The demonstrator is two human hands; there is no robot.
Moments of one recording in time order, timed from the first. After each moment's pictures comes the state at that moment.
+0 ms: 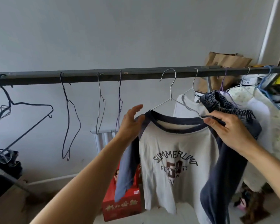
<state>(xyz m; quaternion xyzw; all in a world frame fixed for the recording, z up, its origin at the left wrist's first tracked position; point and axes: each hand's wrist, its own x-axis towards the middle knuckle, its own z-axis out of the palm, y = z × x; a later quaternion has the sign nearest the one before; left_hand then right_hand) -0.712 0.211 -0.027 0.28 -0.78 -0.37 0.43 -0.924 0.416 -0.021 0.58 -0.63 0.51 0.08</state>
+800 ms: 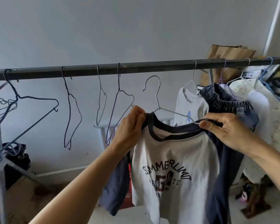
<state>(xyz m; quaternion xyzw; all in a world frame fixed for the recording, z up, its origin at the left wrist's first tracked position) -0.676 0.275 -0.033 0.20 -0.82 -0.27 0.46 -0.903 0.444 -0.025 0.65 -0.58 0.49 -0.01</state>
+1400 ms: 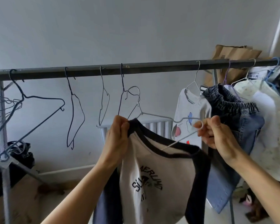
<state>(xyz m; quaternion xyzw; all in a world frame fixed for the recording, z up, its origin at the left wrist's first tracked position) -0.646 0.272 -0.058 0.29 -0.75 -0.28 0.52 -0.887 0.421 -0.059 0.50 -0.57 0.64 -0.11</state>
